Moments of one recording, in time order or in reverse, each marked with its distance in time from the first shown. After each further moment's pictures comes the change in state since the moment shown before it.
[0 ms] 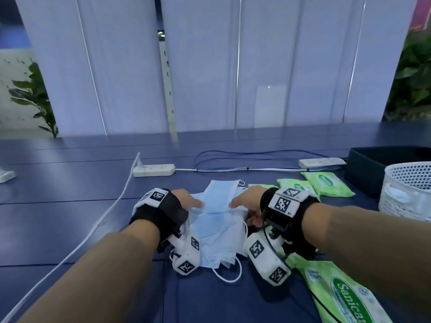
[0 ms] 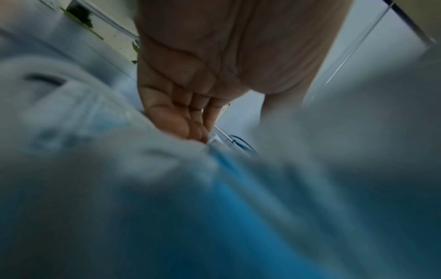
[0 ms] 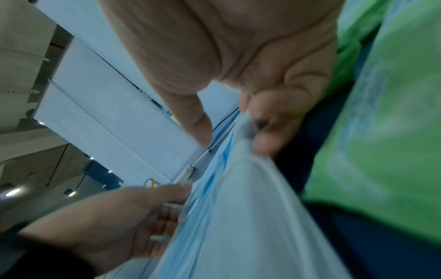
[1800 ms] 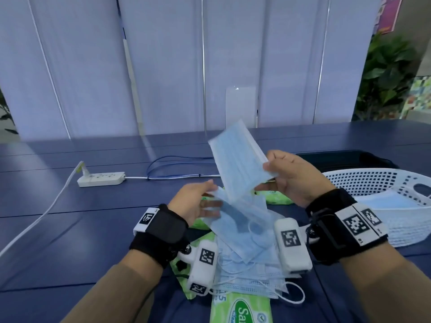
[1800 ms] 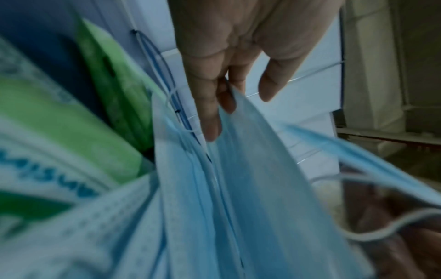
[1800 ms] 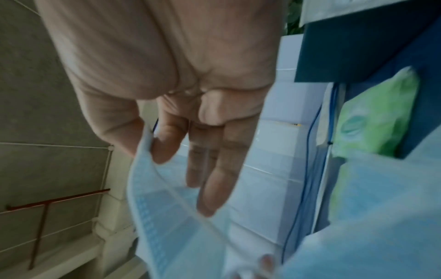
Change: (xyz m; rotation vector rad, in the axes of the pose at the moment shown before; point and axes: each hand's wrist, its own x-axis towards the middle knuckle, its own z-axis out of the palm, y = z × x) left_hand -0.026 0.153 0.095 -1.073 -0.191 0.228; right_hand -0.036 0.082 -0.200 0.685 -0.150 -0.723
